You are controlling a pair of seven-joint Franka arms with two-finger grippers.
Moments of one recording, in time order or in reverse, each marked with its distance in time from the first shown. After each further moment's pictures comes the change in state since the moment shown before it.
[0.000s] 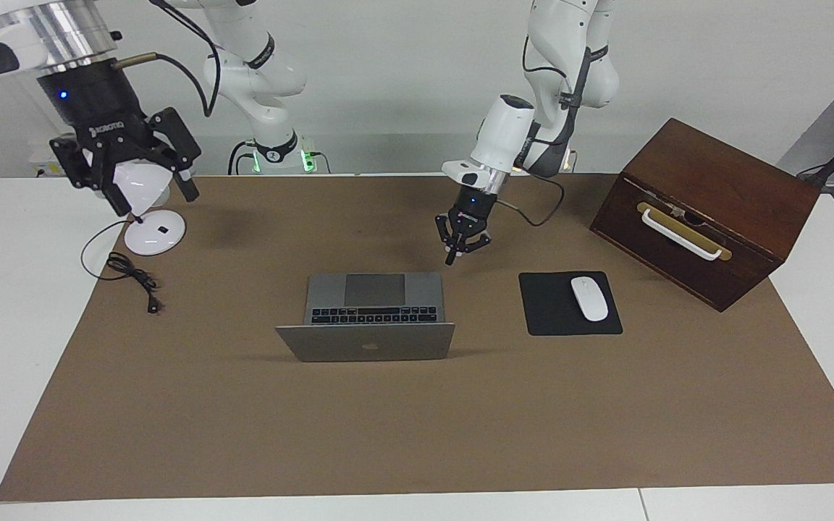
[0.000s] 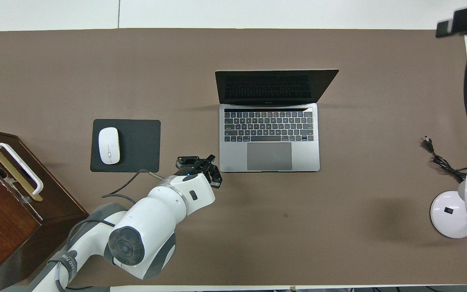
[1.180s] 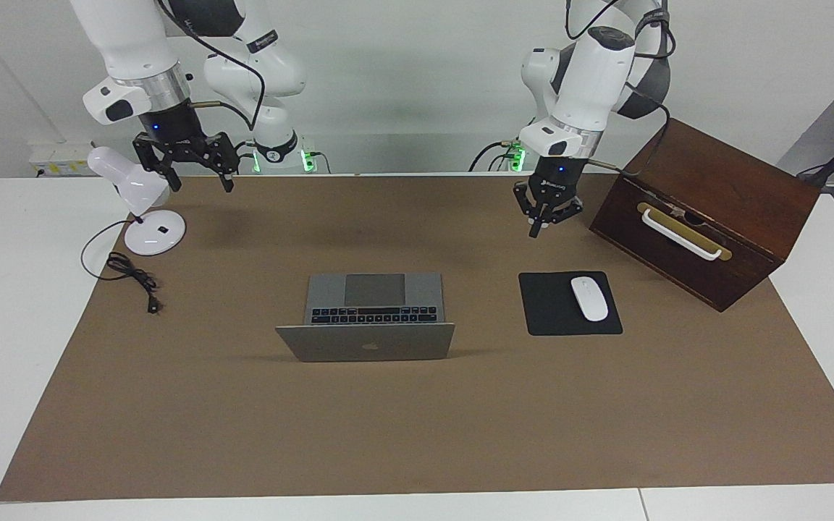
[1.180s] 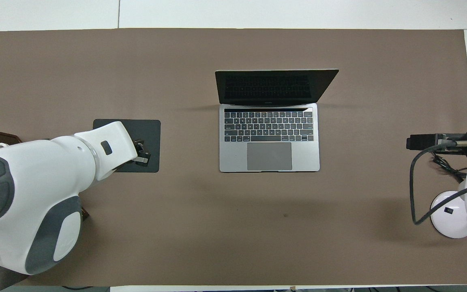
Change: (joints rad) left arm 0.289 -0.217 0.009 0.328 0.109 -0.880 0.106; right arm -0.007 -0.400 -0.003 -0.793 -0.072 0.247 0.055
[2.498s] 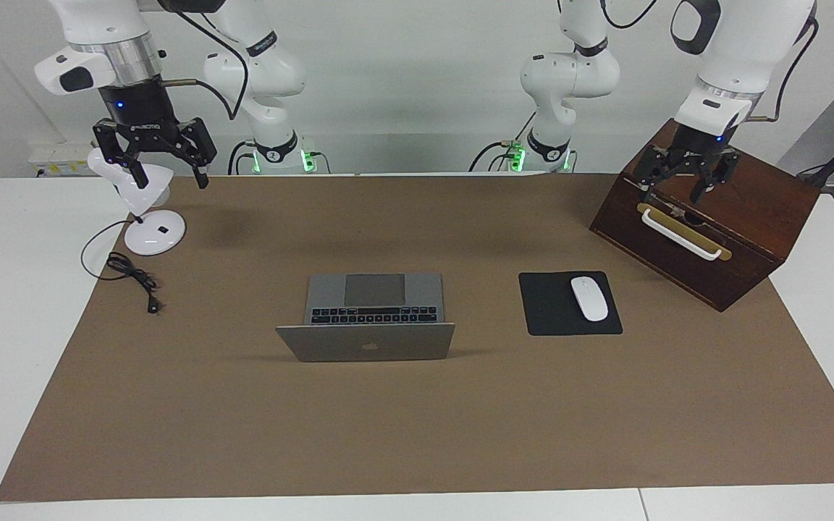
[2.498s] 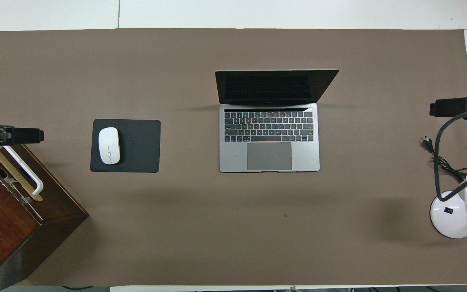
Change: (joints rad) left arm 0.342 0.032 0.004 0.305 0.026 -0.409 -0.046; right arm 0.001 0.115 -0.009 0.249 -0.038 -0.044 -0.050
